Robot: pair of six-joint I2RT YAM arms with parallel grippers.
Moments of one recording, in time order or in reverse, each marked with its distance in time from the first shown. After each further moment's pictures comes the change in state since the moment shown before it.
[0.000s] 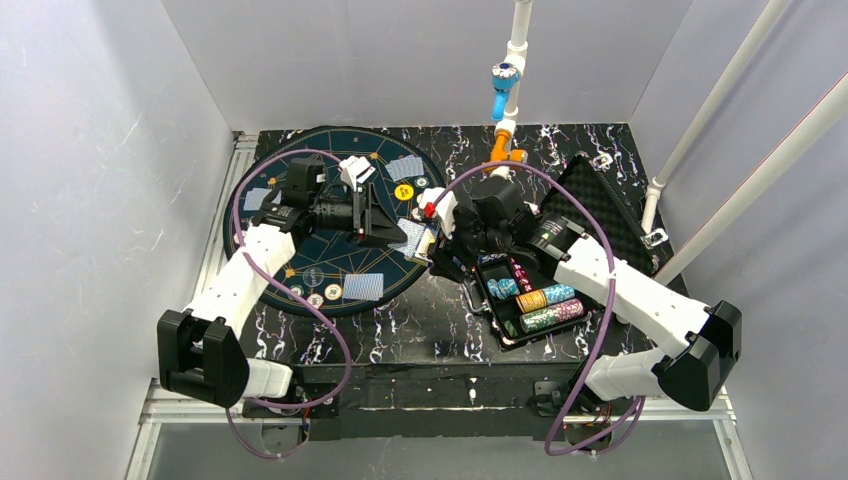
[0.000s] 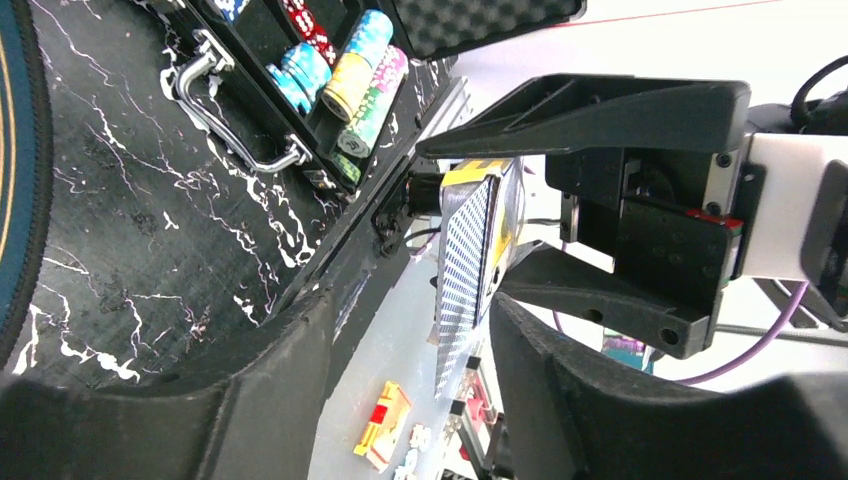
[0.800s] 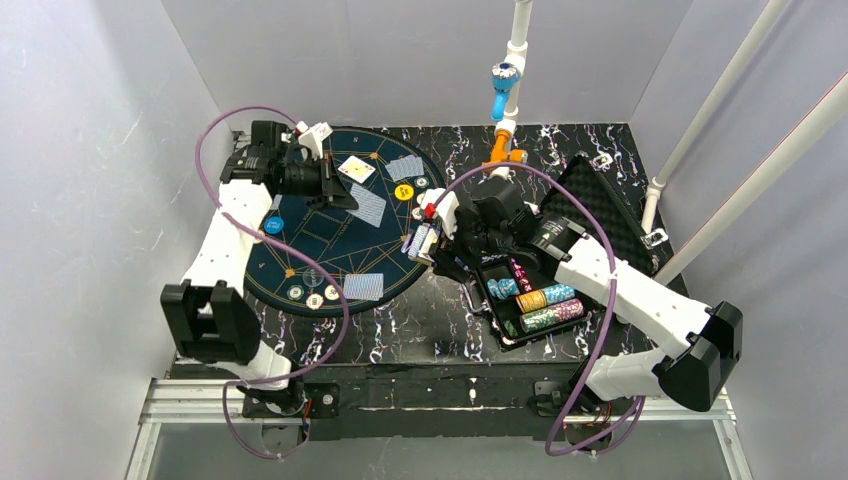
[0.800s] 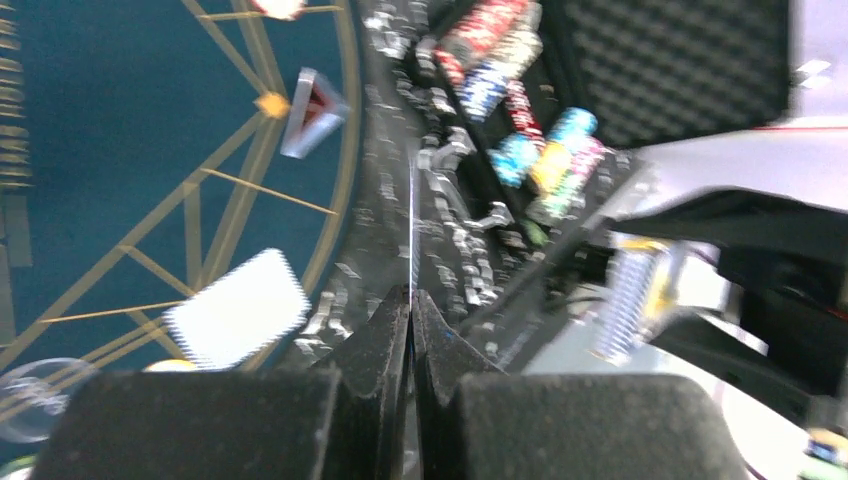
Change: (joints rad) left arm 0.198 0.153 0.335 -0.390 -0.205 0.380; right arm 0.000 -0.003 0.000 -0.029 0.040 -0.004
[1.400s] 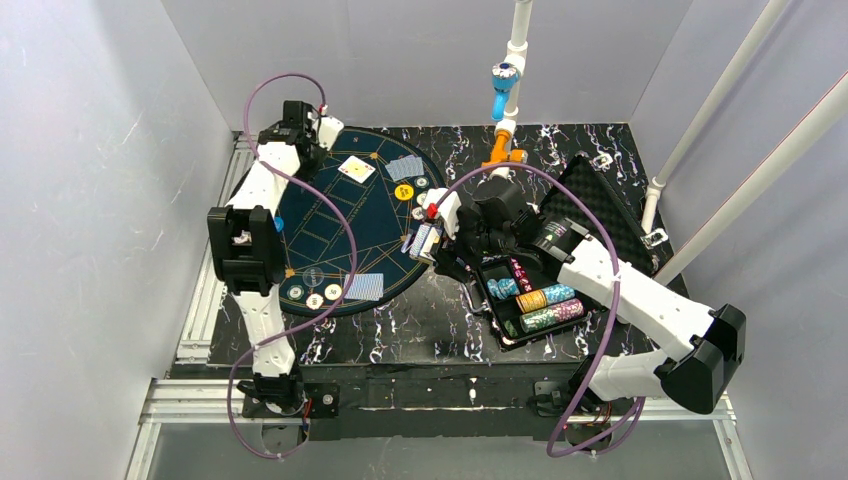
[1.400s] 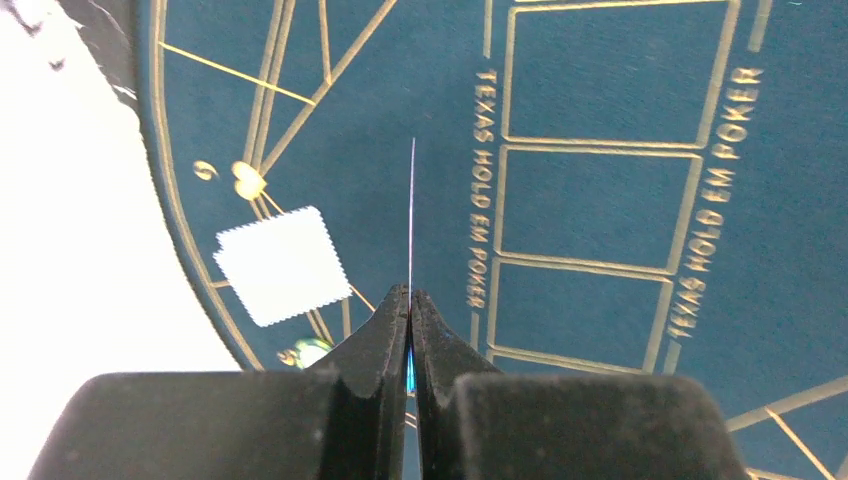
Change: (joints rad) left arm 0.000 0.548 0.411 0.060 -0.874 0.697; right arm 0.000 -0.016 -0.005 0.000 0.012 -0.005
